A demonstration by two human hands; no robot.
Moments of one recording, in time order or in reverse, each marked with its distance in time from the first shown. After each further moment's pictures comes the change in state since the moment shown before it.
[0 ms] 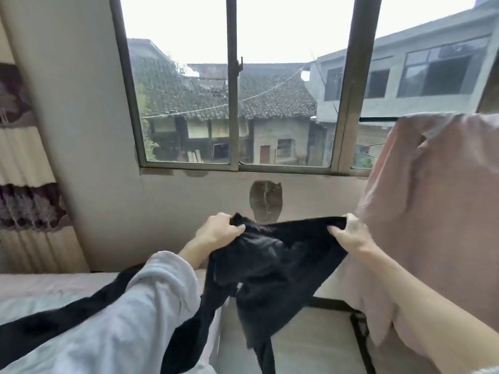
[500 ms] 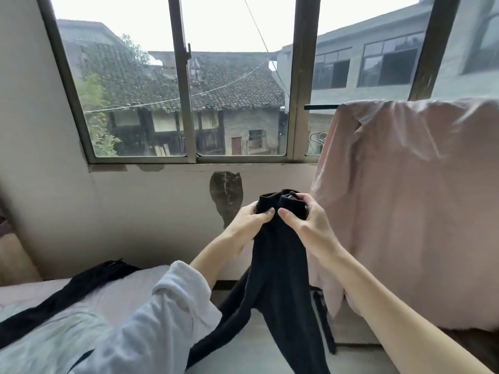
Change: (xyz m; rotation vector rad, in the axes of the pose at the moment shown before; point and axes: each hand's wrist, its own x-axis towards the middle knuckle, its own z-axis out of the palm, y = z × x) left_hand -0.066 0.150 0.096 -0.844 -0.410 0.081; right_hand -0.067 0.028 -0.075 0.567 -0.076 -0.271
